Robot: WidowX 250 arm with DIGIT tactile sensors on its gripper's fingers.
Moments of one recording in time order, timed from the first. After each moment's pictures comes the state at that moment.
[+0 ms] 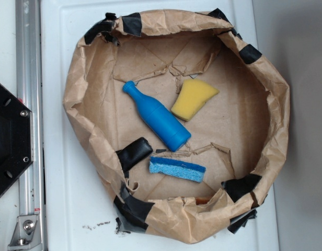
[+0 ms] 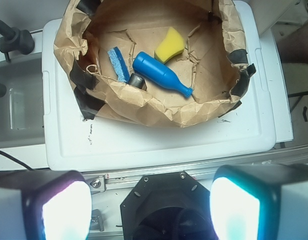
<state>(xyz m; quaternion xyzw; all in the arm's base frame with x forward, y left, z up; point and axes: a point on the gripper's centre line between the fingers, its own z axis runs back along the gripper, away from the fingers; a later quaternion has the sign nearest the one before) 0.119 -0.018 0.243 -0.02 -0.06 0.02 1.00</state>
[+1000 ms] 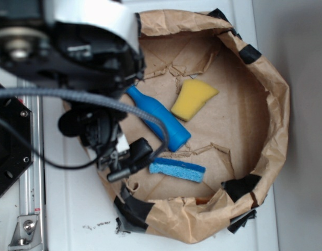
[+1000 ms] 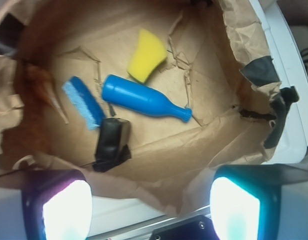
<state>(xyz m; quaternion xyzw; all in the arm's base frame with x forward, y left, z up) 0.193 0.001 0.180 -0.02 -0.02 0.14 0.99</state>
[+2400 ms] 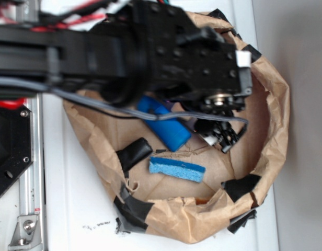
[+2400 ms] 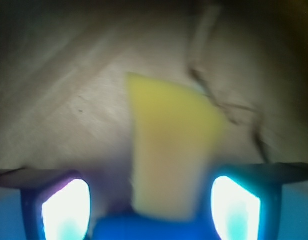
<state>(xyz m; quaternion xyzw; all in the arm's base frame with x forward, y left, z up) 0.295 0.002 0.042 -0.01 -0.01 0.30 0.95</state>
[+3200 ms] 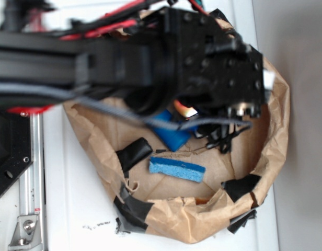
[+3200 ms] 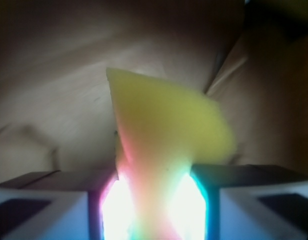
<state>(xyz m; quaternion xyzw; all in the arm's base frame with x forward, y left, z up) 0.291 0.000 0.090 0.06 -0.01 0.10 0.99</state>
